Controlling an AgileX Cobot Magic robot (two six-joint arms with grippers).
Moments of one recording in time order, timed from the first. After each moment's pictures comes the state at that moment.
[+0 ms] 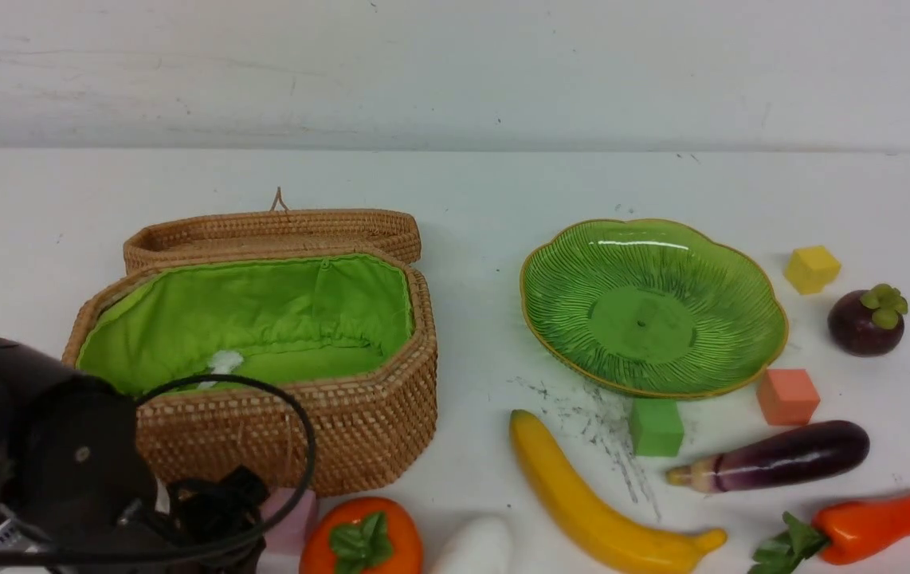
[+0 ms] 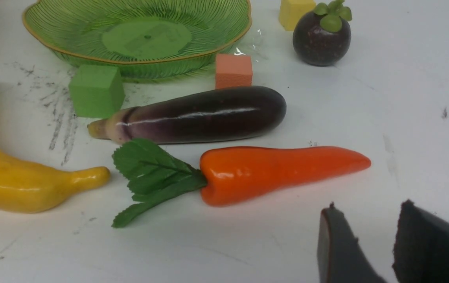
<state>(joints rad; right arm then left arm) -0.01 -0.01 0.01 0.03 0.40 -0.10 -0.47 1.43 -0.71 -0.02 0.76 -1.40</state>
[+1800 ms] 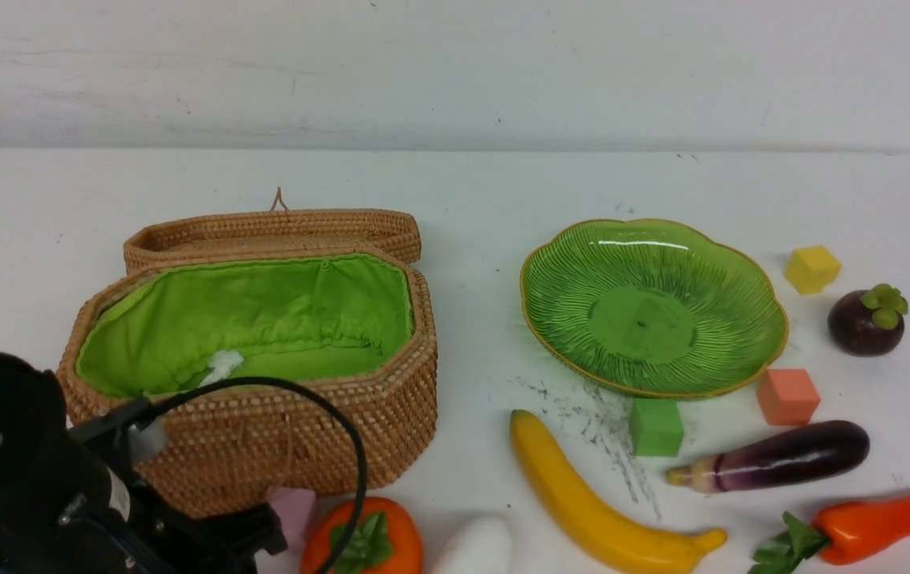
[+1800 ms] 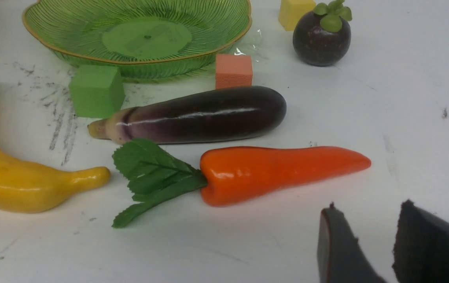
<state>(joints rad) -0.01 -0.01 0.01 0.03 0.40 -0.10 -0.47 1.26 -0.71 -0.19 0.88 -0.78</state>
